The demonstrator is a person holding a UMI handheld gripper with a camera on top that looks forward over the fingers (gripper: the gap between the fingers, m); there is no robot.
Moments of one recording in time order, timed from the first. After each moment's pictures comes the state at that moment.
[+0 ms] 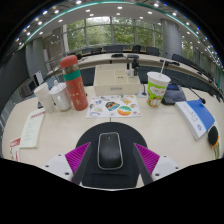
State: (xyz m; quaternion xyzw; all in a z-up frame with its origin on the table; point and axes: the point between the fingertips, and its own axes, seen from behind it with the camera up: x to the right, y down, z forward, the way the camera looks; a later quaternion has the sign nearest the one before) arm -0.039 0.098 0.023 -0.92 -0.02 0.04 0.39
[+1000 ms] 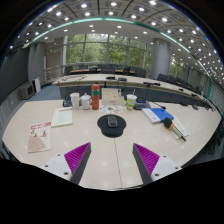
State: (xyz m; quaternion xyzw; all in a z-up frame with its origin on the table) arm -0.068 -0.273 0.223 -0.88 -0.01 -0.04 0.48
